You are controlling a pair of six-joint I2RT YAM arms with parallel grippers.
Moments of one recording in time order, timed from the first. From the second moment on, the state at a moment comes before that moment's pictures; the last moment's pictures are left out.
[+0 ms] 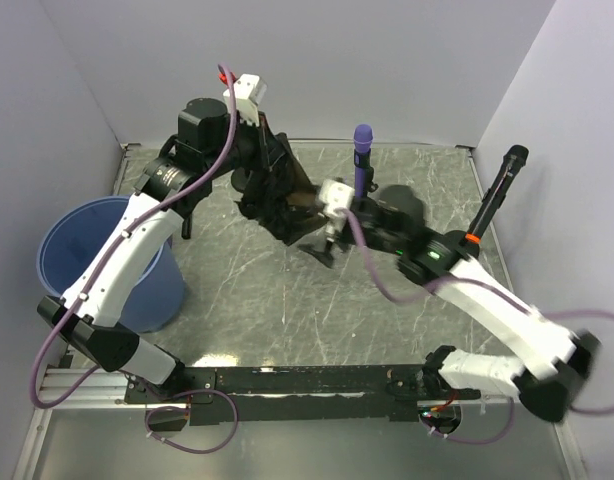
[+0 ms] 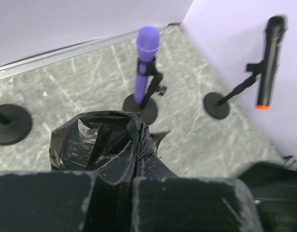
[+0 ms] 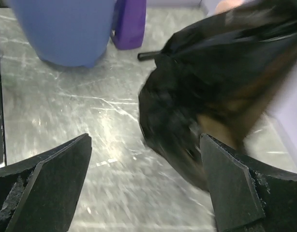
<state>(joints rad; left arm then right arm) -0.55 1.48 1.80 -0.55 0.14 -0.27 0.73 1.08 1.12 -0.24 -0.42 -0.38</state>
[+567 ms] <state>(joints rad) -0.53 1.48 1.82 -0.53 0.21 -0.37 0.76 1.47 1.29 -0.06 -0.15 -0.22</state>
